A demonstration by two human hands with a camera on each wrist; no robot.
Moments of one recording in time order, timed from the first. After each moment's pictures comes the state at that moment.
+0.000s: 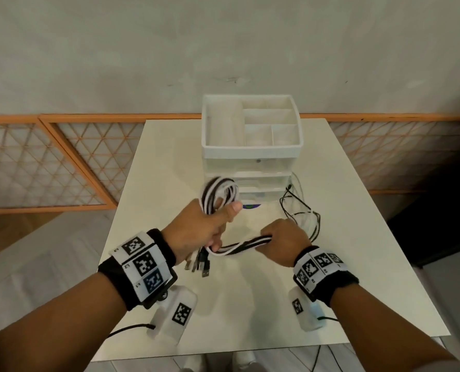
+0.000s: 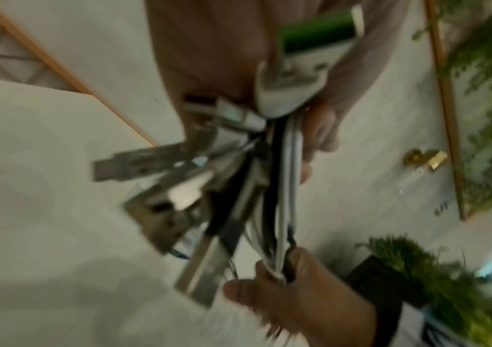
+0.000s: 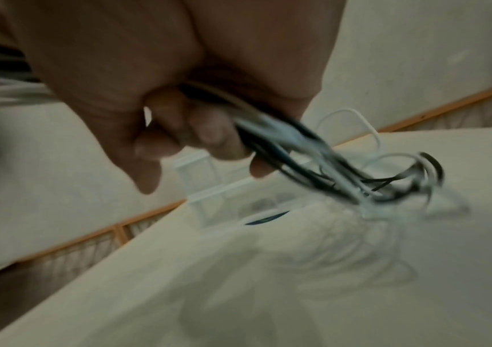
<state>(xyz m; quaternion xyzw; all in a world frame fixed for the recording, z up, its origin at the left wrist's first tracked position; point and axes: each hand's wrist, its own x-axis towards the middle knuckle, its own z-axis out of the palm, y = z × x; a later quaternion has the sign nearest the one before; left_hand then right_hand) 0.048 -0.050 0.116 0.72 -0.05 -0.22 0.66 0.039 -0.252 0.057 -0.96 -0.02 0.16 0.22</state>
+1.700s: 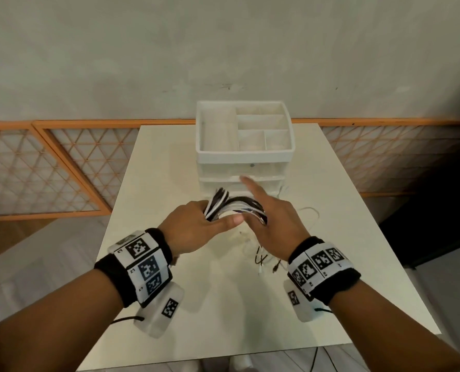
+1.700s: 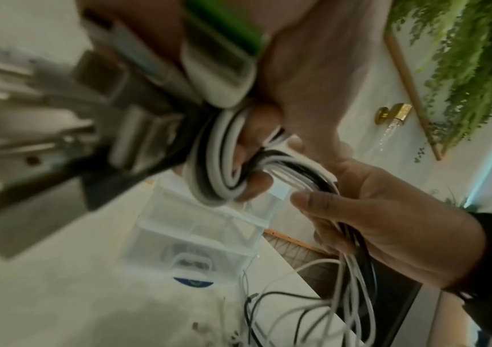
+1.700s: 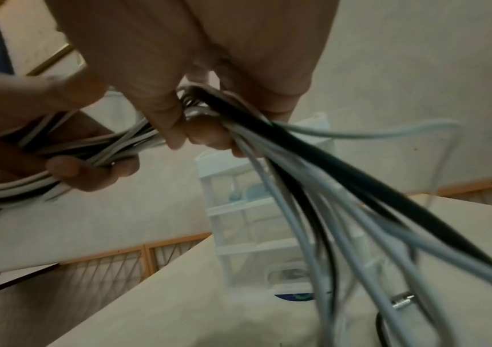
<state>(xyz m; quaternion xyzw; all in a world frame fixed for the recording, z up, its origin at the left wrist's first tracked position) 0.059 -0.045 0.126 0.91 -0.11 -0.16 0.36 0.039 -0.249 0.092 -0.93 -0.13 -0.07 0.34</state>
